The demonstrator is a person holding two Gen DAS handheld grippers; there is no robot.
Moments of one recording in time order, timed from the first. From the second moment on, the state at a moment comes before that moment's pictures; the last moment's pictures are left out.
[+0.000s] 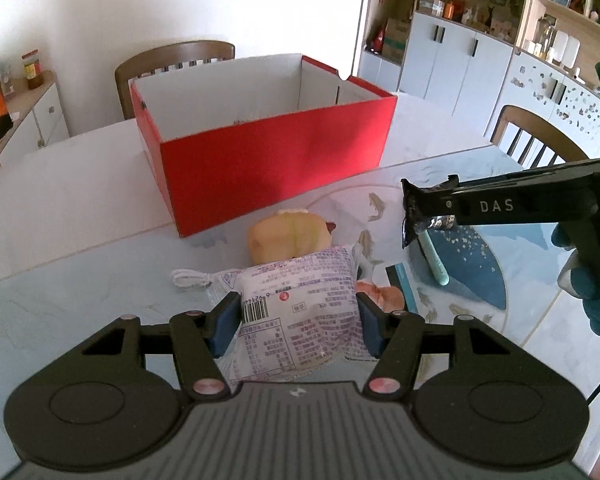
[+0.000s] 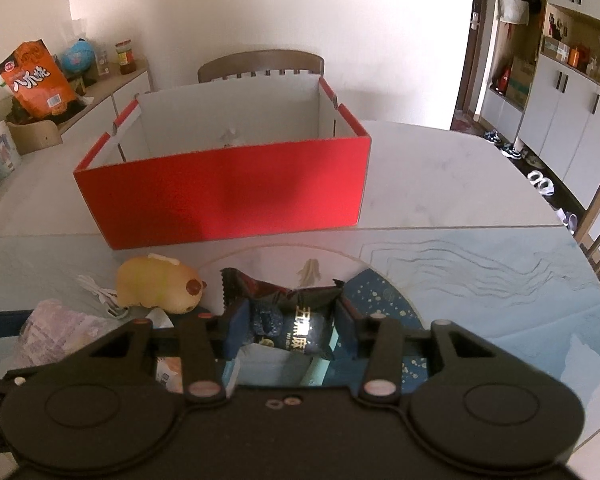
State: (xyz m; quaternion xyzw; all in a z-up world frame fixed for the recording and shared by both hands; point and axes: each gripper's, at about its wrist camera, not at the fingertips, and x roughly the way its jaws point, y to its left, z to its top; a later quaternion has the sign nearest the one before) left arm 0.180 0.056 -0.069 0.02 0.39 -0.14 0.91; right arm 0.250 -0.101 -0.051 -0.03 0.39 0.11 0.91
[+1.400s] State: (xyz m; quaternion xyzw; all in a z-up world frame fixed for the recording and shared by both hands) left arm 0.265 0.044 0.047 0.02 0.28 -0.11 0.95; right arm 0.298 -0.099 0.063 -0.05 0.27 0.16 0.95
